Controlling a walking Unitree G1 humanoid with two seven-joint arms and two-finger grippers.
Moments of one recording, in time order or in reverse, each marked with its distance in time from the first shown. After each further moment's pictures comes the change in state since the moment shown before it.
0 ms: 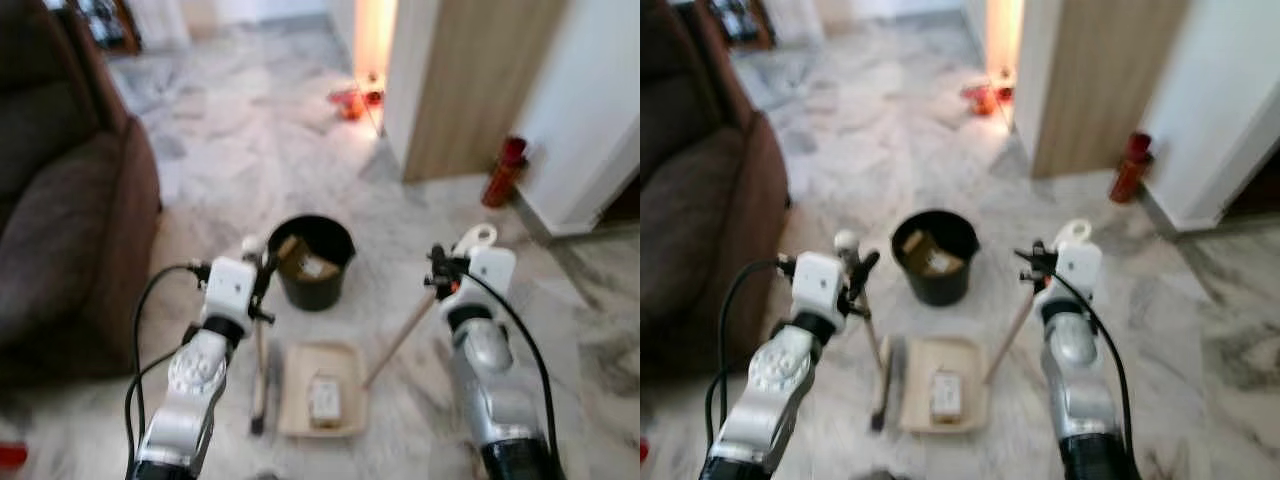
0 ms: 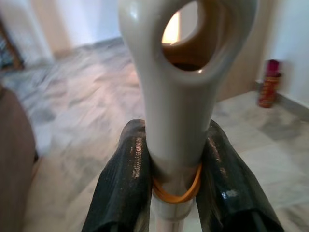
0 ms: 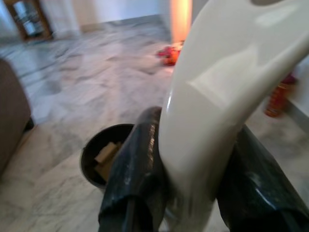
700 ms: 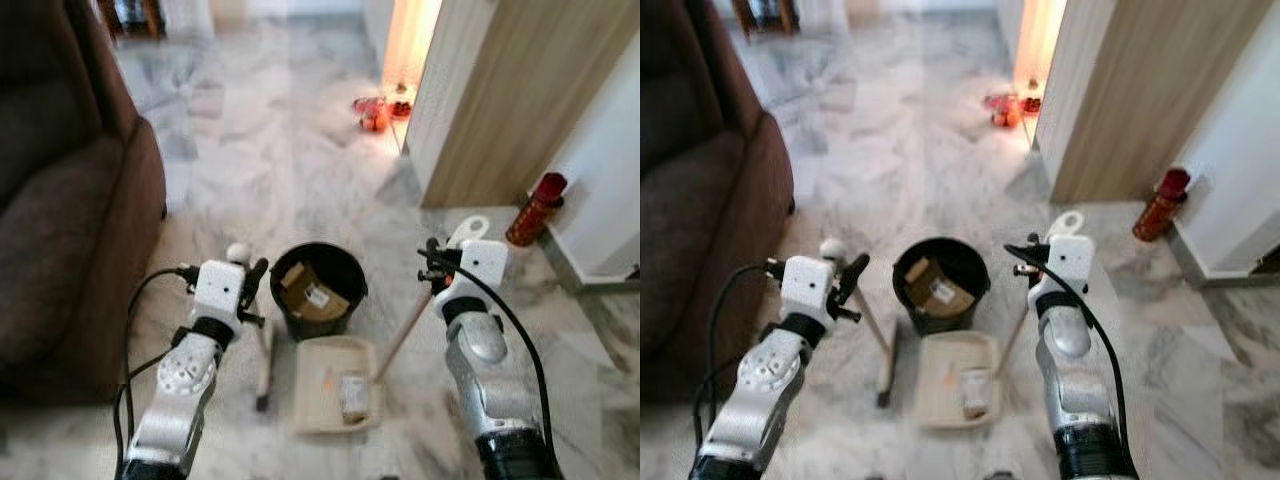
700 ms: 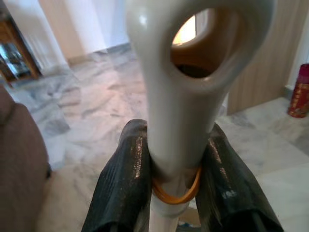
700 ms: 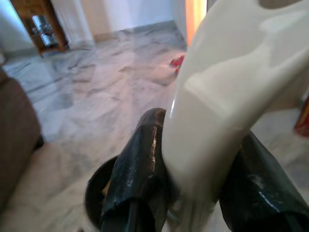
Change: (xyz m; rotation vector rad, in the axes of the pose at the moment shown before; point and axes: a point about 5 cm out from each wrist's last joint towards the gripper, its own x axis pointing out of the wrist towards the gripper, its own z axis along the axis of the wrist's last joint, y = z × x) left arm 0.004 0.009 0.004 0.055 -0.003 0.019; right arm 0.002 0.004 0.007 0.039 0.012 0.027
